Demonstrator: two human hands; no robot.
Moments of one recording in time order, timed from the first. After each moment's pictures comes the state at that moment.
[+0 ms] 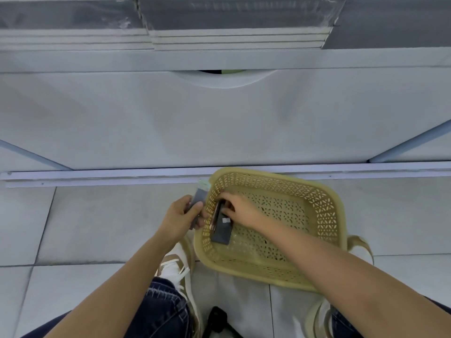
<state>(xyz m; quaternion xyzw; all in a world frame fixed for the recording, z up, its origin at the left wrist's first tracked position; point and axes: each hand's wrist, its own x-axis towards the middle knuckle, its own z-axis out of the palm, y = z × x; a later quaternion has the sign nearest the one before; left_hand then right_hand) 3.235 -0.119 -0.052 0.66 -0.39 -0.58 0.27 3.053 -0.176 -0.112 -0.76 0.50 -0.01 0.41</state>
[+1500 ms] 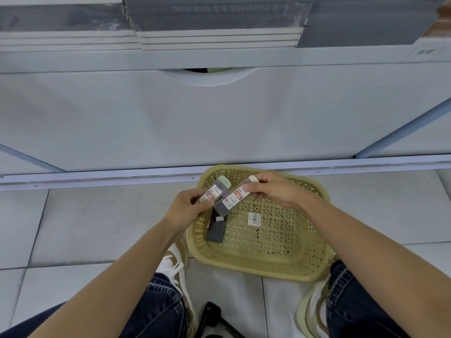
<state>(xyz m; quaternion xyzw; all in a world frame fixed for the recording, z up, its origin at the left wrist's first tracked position) 3.203 -0.129 -0.029 0.65 -0.36 -0.61 0.27 2.966 -0.205 -0.056 -0.47 0.47 -0.14 0.74</state>
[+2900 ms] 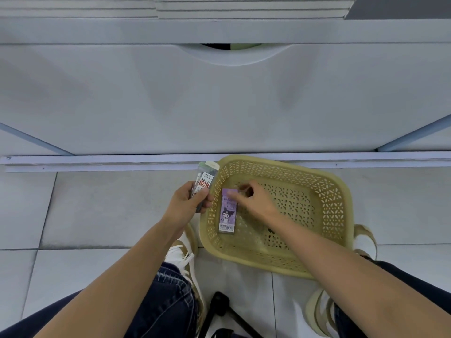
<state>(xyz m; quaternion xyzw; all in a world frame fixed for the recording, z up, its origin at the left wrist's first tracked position) 3.231 -0.119 -0.062 0.64 -0.30 -0.62 0.34 3.033 -0.157 -0.120 -0.56 0.66 -0.09 0.50</state>
